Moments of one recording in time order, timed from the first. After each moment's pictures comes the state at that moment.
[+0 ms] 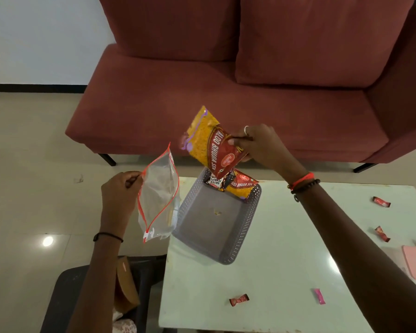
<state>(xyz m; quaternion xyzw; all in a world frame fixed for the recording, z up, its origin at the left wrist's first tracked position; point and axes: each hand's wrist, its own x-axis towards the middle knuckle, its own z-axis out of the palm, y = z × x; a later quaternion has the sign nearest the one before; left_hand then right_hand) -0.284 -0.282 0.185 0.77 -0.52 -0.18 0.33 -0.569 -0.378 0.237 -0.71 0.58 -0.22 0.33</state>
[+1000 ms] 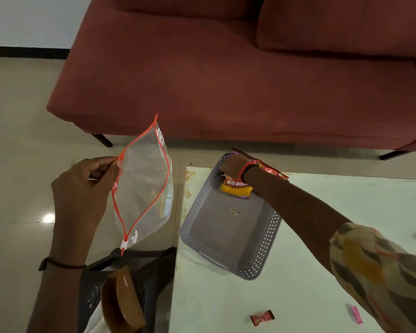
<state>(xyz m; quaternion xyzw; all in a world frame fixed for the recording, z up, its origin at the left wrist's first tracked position) -0.218 -0.322 0.152 0.76 -0.54 -0.15 0.32 -0.483 -0.486 -0.041 -0.86 0.42 0.27 0.08</state>
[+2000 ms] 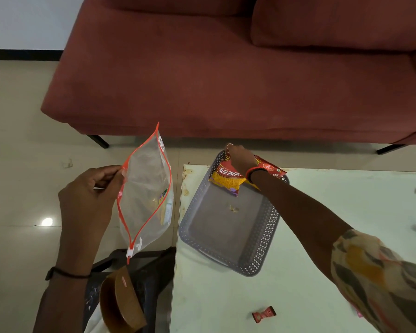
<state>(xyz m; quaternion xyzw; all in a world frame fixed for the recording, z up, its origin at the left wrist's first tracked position) -0.228 -0.310 0.137 0.76 -0.54 -0.18 0.33 -0.498 -0.486 -0.057 -0.77 0.61 0.03 0.16</state>
